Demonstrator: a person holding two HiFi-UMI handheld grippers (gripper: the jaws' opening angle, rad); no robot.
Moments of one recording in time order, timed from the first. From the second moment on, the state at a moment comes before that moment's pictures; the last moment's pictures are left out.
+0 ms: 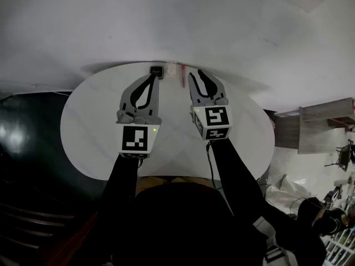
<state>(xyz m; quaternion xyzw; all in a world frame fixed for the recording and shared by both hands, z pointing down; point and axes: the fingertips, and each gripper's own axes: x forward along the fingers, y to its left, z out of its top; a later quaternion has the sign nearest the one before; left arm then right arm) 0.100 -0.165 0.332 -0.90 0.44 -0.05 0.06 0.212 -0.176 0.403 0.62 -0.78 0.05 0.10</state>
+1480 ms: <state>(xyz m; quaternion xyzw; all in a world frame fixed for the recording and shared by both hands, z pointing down) 0.026 -0.081 0.268 -0.92 0.37 -0.01 0.10 0.126 -0.051 0.299 0.64 -0.76 -0.09 0.07</state>
